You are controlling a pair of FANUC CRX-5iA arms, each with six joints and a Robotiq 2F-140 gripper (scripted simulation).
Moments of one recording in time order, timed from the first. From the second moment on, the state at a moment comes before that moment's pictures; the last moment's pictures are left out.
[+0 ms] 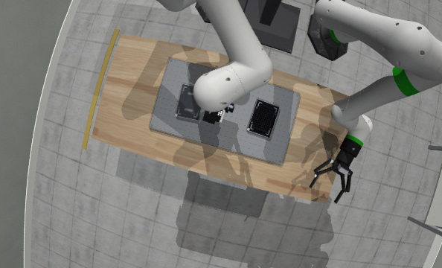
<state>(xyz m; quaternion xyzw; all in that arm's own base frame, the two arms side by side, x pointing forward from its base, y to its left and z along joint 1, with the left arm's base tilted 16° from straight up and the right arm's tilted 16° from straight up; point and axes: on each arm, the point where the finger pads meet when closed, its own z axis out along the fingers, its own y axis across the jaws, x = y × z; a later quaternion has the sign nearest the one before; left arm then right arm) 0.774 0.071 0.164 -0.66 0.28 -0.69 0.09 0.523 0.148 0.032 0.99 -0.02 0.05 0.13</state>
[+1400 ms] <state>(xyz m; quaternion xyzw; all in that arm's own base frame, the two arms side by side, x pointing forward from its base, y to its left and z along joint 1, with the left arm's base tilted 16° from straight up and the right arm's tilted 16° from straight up) 0.774 0.071 0.164 -0.66 0.28 -0.69 0.09 0.515 0.264 0.000 0.99 -0.02 0.05 0.13</state>
